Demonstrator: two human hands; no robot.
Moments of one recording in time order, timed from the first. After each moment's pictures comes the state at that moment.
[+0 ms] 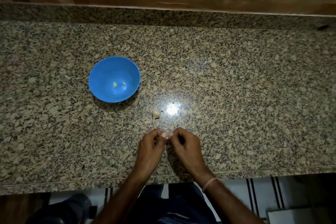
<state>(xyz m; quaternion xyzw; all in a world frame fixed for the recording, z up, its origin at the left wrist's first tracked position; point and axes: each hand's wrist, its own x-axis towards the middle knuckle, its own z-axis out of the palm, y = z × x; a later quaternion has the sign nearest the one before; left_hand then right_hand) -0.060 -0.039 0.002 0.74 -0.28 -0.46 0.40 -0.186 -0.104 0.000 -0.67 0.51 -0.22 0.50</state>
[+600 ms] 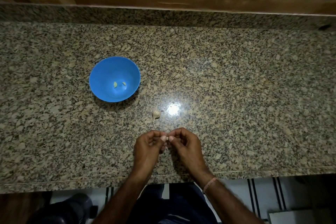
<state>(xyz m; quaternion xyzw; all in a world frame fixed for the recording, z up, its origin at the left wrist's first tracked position) -0.063 -0.037 0.001 0.72 -0.15 -0.48 0.47 -0.189 -0.101 0.000 -0.55 0.52 -0.23 0.61</state>
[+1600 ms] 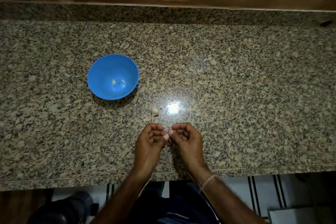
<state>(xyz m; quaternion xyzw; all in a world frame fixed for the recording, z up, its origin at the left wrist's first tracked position) -0.070 -0.041 0.015 0.71 -0.15 -0.48 0.50 -0.183 -0.099 0.013 -0.41 0.55 -0.31 0.66</state>
